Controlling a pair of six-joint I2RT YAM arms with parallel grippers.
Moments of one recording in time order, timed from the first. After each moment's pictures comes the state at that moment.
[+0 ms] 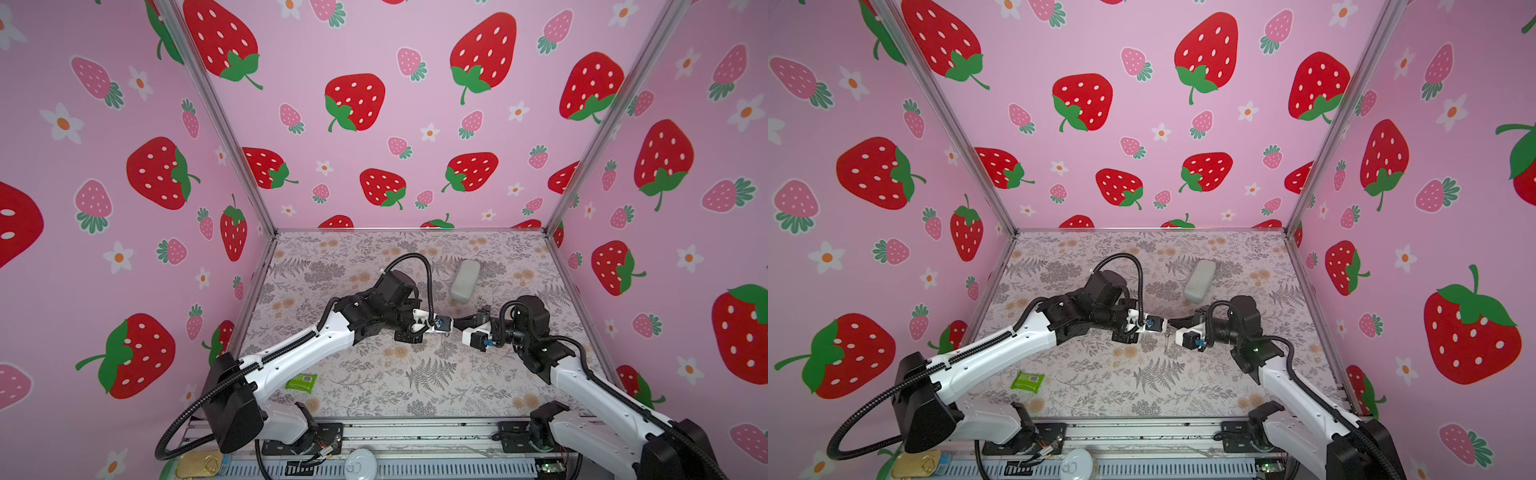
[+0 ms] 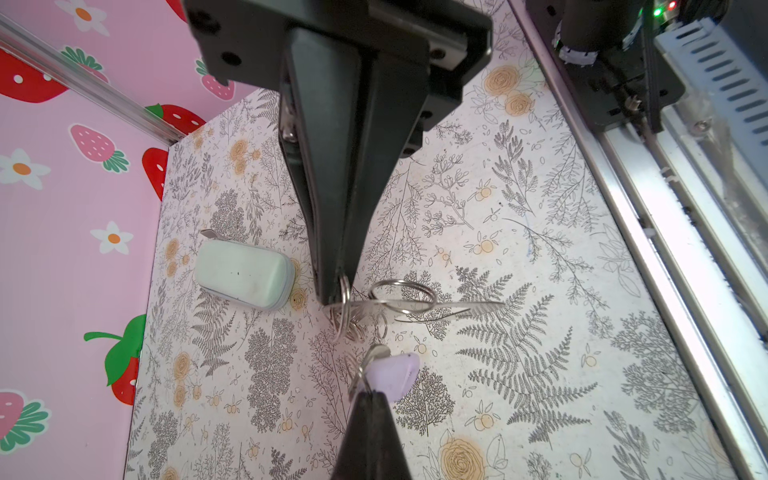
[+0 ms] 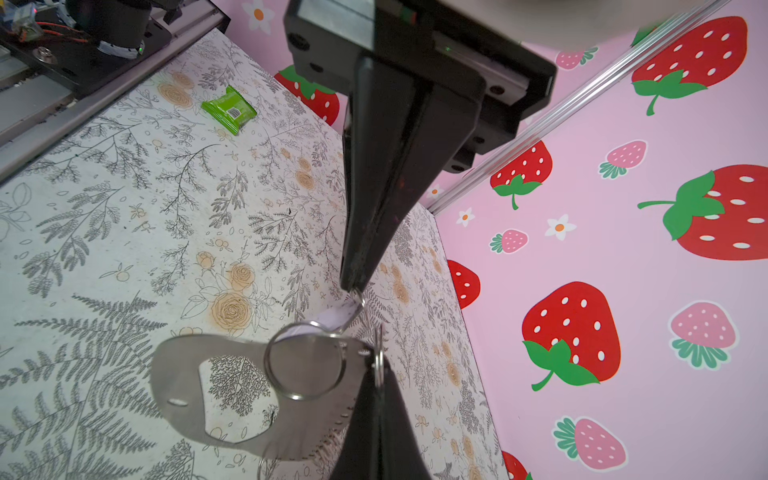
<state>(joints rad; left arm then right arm) -0.84 1.39 1.17 -0.55 0.35 0.95 0.51 0.97 0.46 0.24 -0.86 -1.05</state>
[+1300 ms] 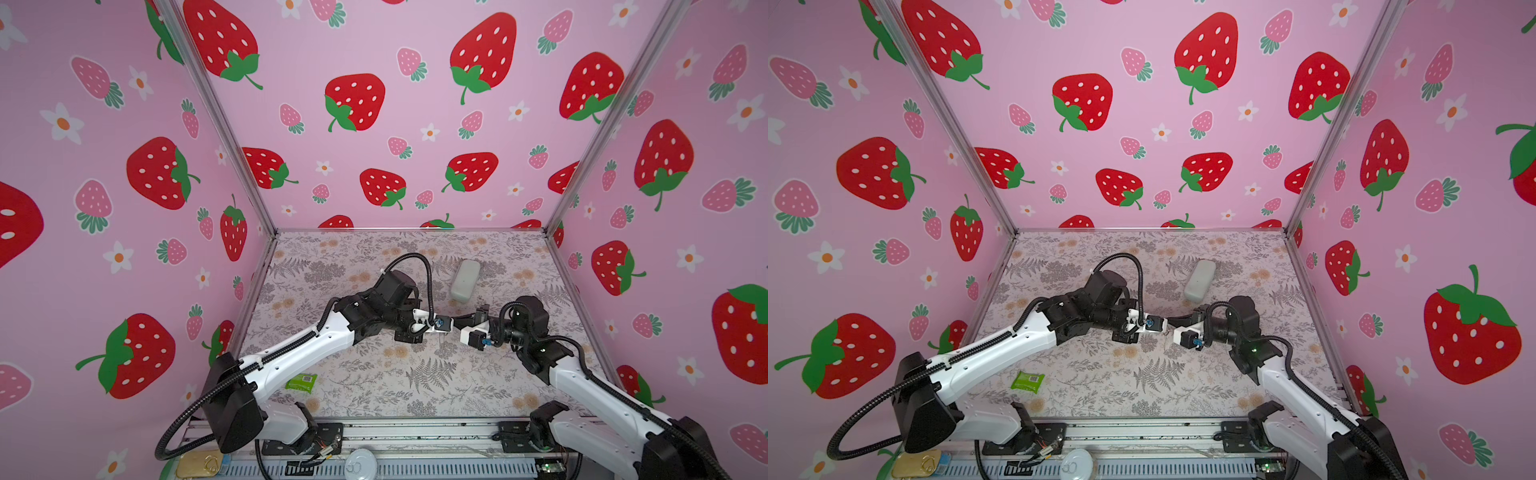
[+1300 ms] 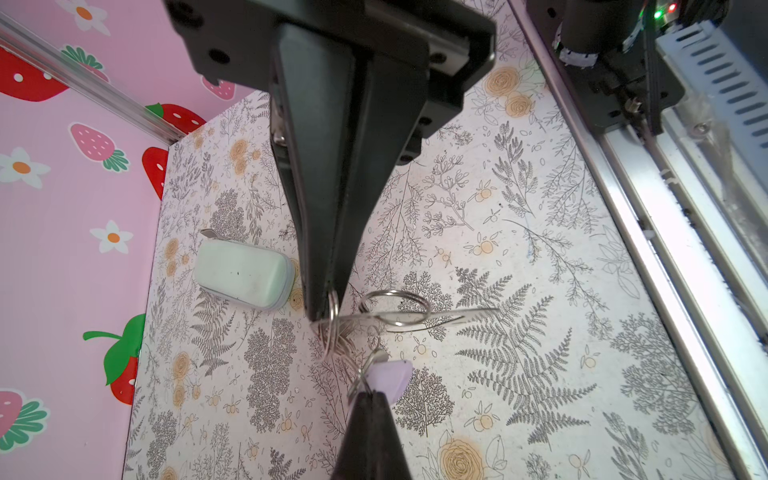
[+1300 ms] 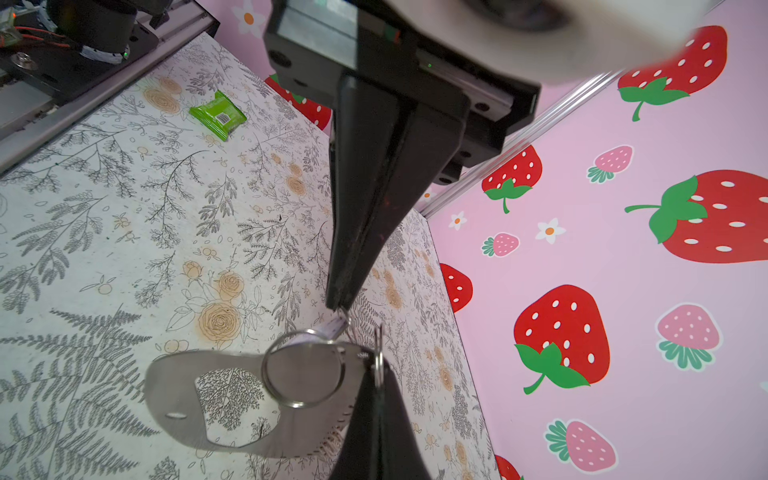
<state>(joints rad) -0.84 1.39 1.17 -0.55 0.35 0.94 0.54 0.98 0.46 0.29 -0.83 -1.01</state>
